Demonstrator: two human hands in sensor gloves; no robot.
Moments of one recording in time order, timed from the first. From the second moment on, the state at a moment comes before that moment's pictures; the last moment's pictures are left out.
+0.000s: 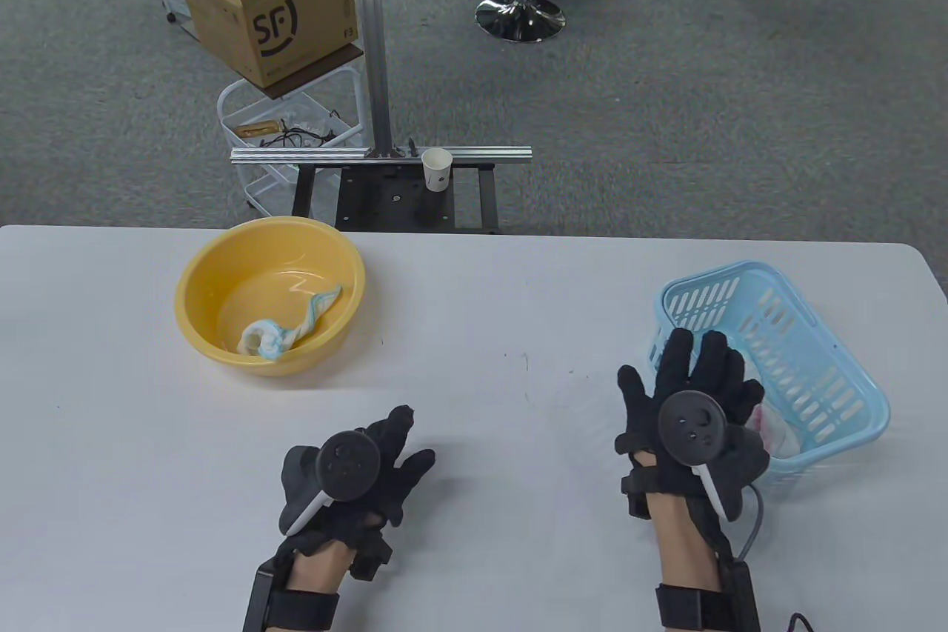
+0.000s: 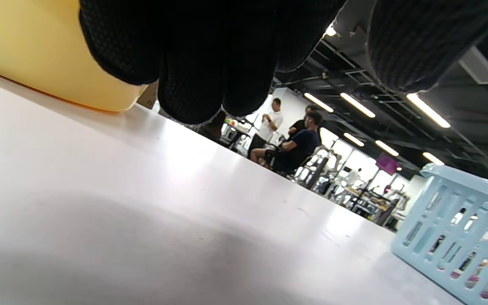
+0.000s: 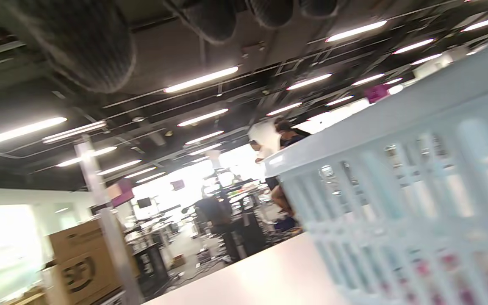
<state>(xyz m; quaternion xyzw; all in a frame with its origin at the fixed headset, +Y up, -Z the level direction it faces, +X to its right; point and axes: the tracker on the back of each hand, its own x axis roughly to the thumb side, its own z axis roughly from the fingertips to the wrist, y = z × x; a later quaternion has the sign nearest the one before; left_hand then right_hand) -0.170 -0.731 -0.291 0.01 -0.07 0.24 0.97 0.202 -0.653 -0.314 -0.08 -0.20 0.96 0.19</state>
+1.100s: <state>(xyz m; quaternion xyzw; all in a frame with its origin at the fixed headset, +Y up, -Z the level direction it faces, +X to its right) -0.193 -0.753 -0.299 -0.03 0.00 0.17 0.98 0.109 -0.746 -0.305 0.13 -0.09 0.97 0.18</state>
